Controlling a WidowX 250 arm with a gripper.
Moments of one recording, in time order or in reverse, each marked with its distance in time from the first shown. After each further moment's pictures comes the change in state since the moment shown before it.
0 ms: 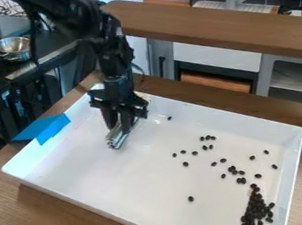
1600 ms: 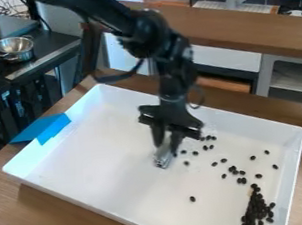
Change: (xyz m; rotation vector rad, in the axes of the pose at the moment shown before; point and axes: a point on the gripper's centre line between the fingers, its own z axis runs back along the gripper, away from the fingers) arm -0.019 -0.115 -0.005 -0.018 0.027 -0.083
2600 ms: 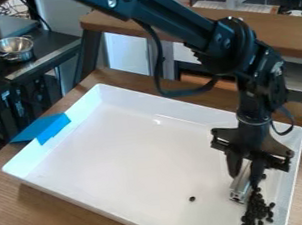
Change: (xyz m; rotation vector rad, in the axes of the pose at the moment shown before) arm -0.018 -0.107 0.020 -0.092 -0.006 -0.108
